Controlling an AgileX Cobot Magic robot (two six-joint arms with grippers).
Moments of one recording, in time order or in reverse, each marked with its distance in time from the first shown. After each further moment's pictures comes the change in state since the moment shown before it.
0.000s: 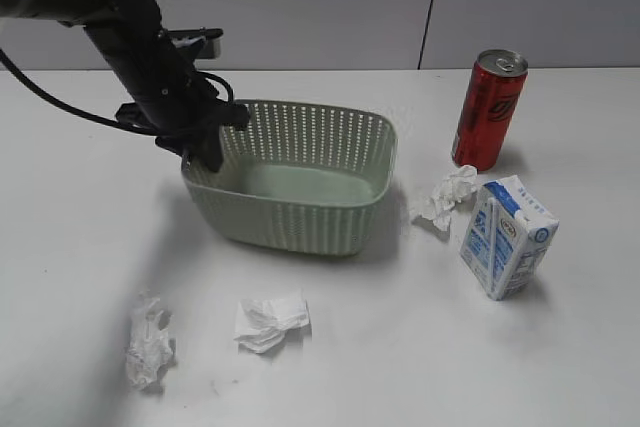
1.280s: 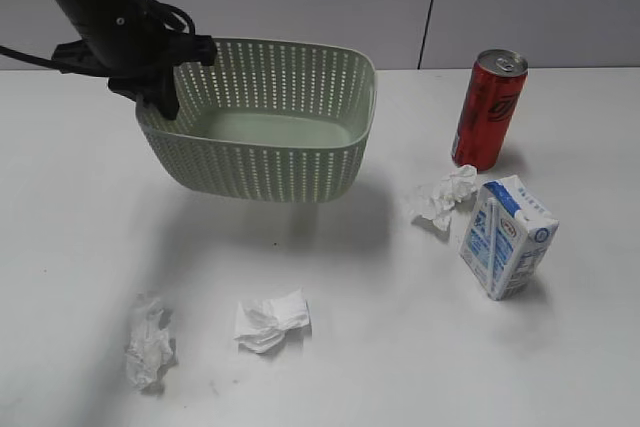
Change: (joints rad) left arm 0.000 -0.192 0.000 0.170 0.109 -0.285; right arm 0.000 0.023 -0.020 0.023 -0.063 -0.010
